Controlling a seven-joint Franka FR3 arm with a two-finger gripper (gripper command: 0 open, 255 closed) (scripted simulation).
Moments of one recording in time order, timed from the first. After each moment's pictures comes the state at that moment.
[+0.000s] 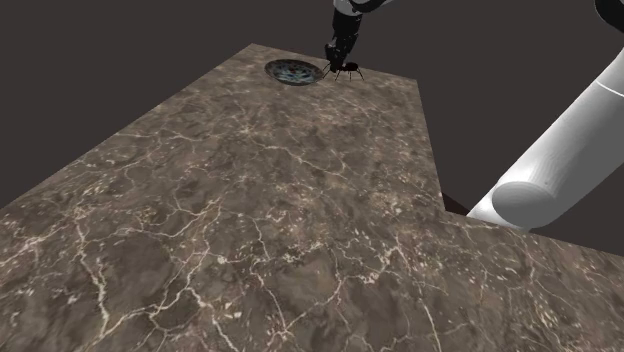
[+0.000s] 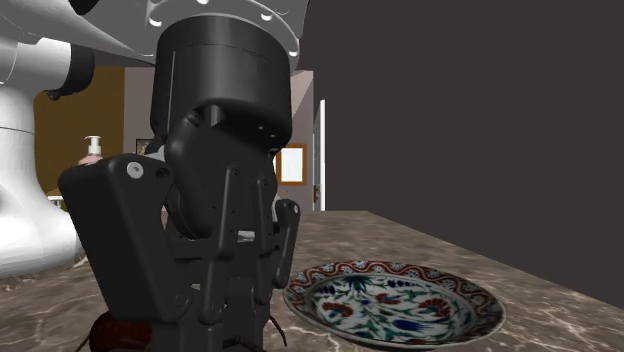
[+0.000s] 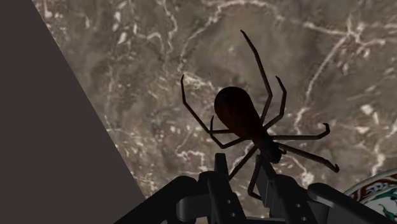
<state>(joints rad) -0.04 -0.01 0.09 -1.93 -0.19 2.08 -0.05</state>
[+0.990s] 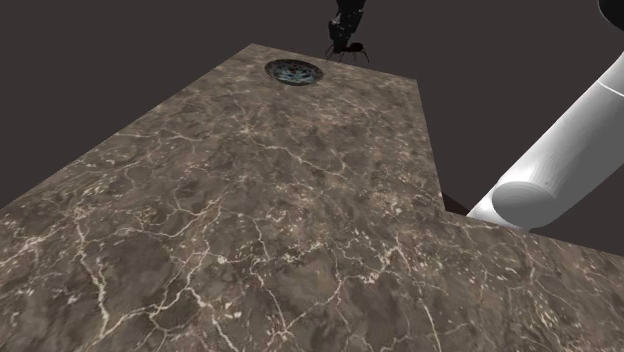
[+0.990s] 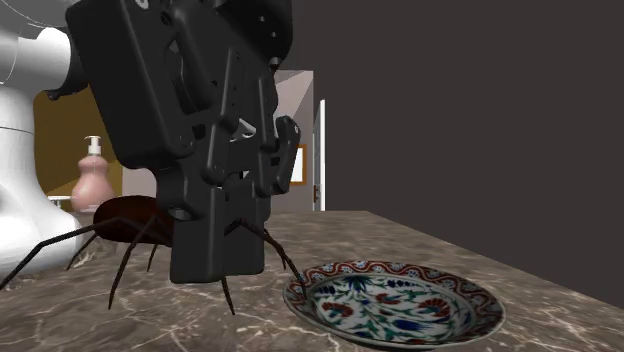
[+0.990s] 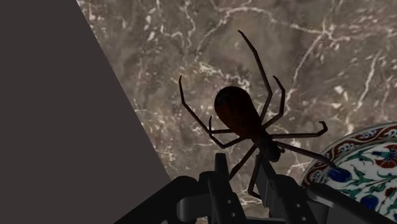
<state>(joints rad) -0.04 -0.02 0.10 -1.80 -0.18 1.93 -0.08</state>
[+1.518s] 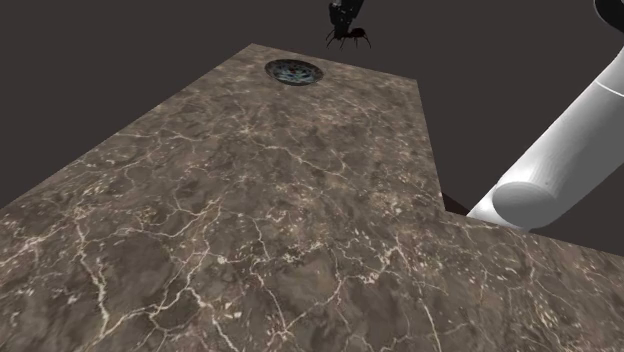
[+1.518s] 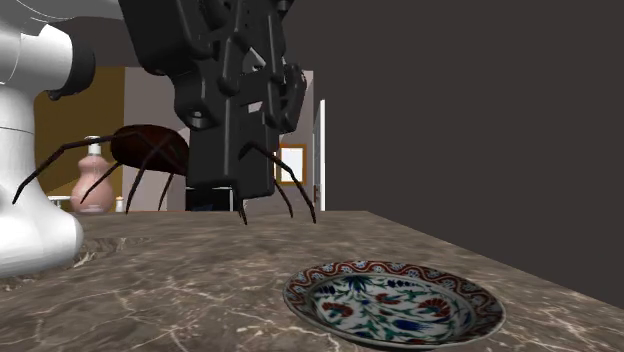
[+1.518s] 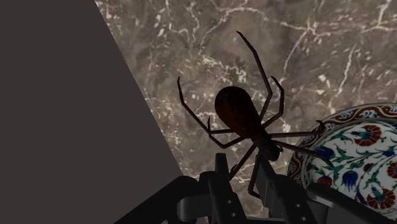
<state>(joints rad) -0.03 -0.01 0.10 -1.68 -0.17 1.83 -0.08</state>
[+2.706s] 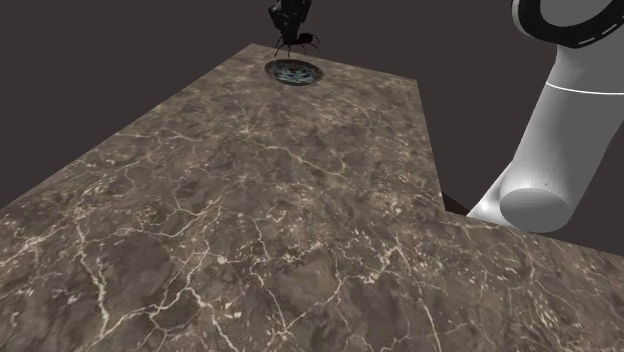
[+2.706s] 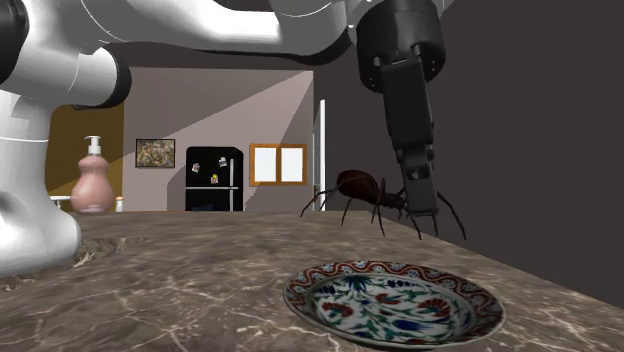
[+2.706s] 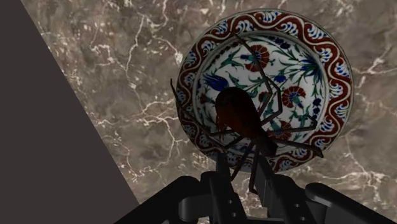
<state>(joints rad) 0.12 0.27 0.21 -1.35 -0.26 1.73 0.16</state>
